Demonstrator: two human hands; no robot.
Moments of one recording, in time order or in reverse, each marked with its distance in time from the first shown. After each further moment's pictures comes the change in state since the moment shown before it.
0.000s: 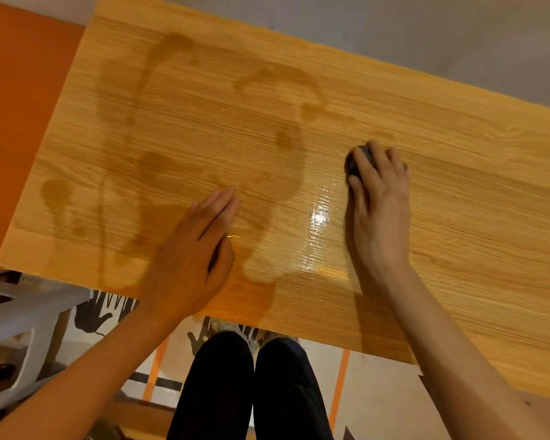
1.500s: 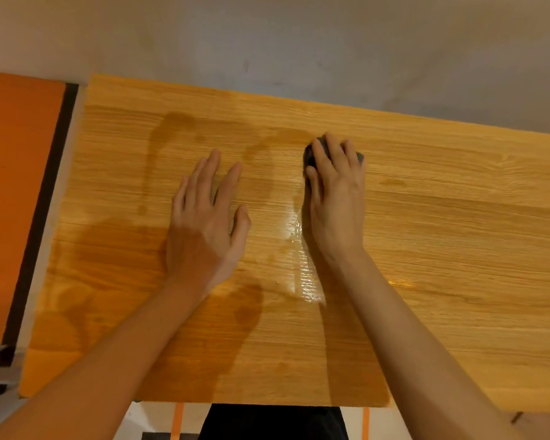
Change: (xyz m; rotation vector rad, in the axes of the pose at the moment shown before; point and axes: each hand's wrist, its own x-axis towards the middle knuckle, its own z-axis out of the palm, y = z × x) left_hand 0.126 -0.052 -0.025 0.232 0.105 -0.080; right_hand 0.083 -0.078 0.059 -0.001 0.094 0.107
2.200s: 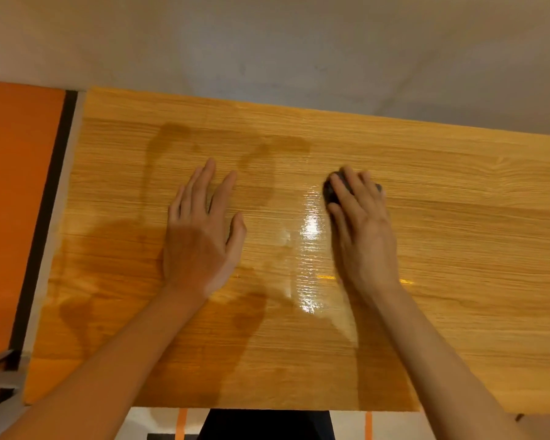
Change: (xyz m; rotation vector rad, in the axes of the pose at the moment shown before) left_hand 0.002 -0.002 0.000 -0.040 -0.023 0.005; right_hand -0.030 0.043 -0.035 -0.047 -0.066 -0.102
